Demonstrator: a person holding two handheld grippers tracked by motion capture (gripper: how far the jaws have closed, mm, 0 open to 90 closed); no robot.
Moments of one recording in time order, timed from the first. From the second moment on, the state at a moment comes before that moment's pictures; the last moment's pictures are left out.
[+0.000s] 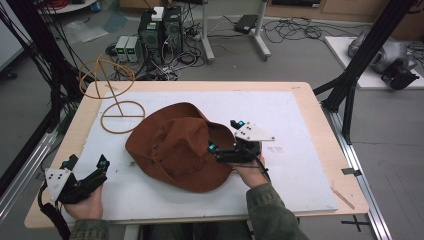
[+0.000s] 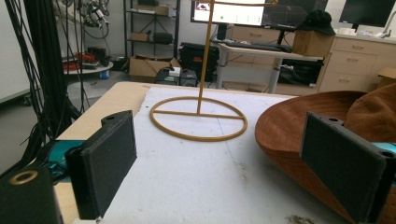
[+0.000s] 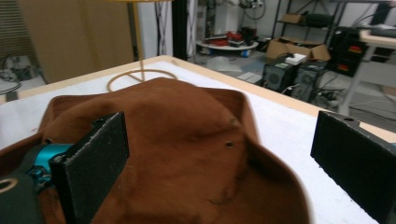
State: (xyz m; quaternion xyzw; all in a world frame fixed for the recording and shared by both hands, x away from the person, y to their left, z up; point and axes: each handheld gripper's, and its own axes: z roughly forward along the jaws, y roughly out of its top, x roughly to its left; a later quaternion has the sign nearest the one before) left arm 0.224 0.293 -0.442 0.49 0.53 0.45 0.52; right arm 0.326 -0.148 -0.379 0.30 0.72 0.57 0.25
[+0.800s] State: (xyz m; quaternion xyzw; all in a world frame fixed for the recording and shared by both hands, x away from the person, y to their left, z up) left arm 0.223 0.297 -0.442 0.49 0.53 0.45 0.52; right arm 0.340 -0.069 -0.417 0.29 0.80 0.49 0.21
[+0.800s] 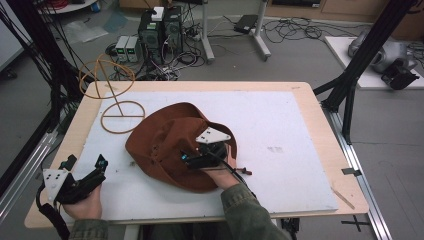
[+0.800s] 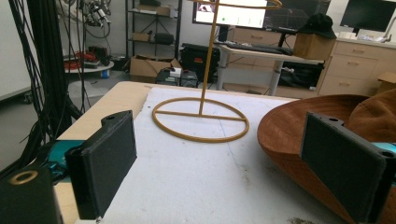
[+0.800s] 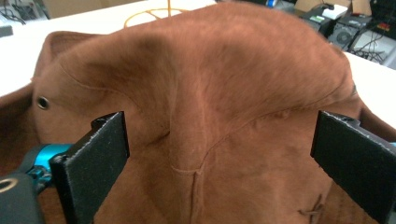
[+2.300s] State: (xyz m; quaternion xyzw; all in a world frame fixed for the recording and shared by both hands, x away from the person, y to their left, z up) left arm 0.224 0.304 -0.443 0.48 0.54 0.45 0.53; right arm 0.337 -0.077 -0.412 0.31 0.78 0.52 0.19
